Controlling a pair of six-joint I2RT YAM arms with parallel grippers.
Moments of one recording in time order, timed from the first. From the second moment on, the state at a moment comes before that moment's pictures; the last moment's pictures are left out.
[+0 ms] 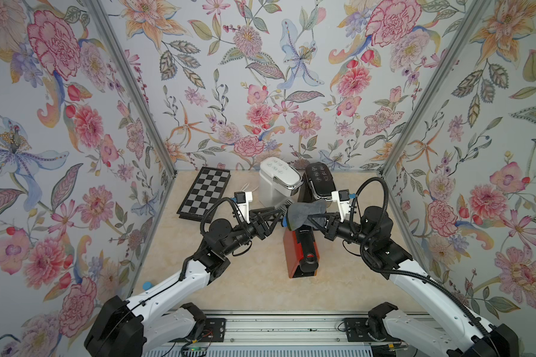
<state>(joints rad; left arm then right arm) -0.66 1.10 0.62 0.61 0.29 -0.75 0.42 0.93 0.72 0.07 -0.58 0.55</state>
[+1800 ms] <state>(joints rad) -0.75 1.46 0.53 0.78 0.36 -0.82 0.46 0.97 0.76 -0.28 -0.49 0.35</state>
